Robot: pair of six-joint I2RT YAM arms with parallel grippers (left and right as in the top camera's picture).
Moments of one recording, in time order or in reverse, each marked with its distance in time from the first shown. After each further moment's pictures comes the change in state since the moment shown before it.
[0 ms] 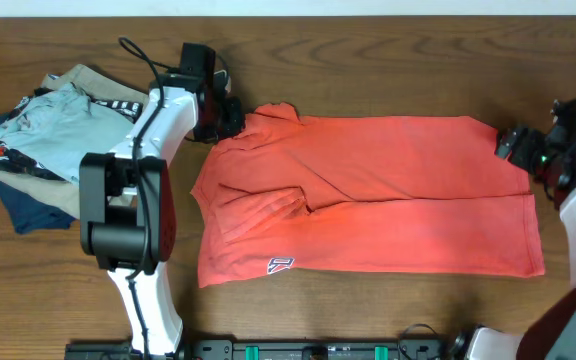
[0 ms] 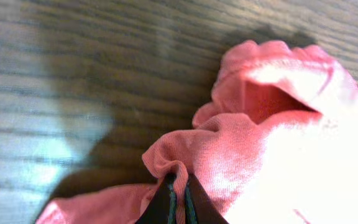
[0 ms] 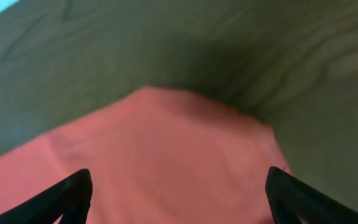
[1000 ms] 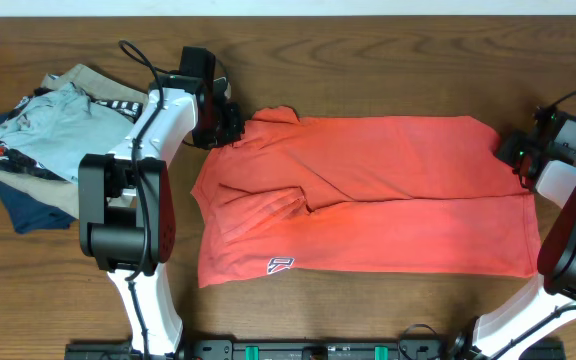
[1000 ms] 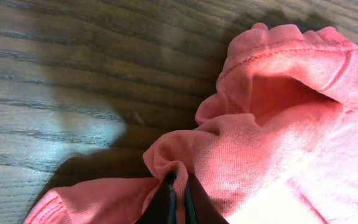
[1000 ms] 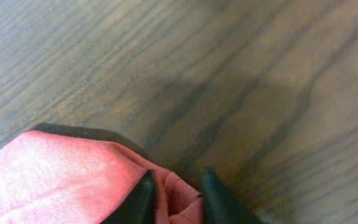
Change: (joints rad) left arm 0.000 -0.002 -0.015 -0.039 0.003 0.000; right arm 0.000 0.442 0.005 0.405 0.070 0.071
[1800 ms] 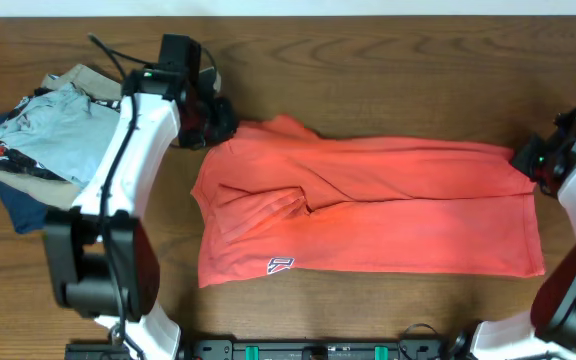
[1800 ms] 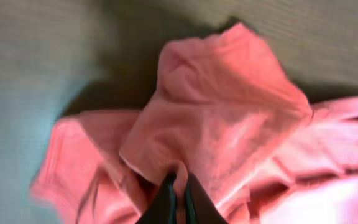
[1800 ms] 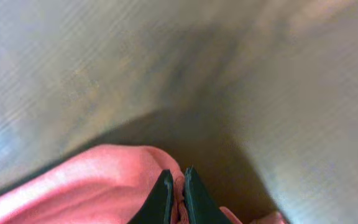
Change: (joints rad) left arm 0.001 -0.255 -0.005 -0.227 0.004 0.000; right arm -0.041 -0.274 0.006 -0.407 0.068 0.006
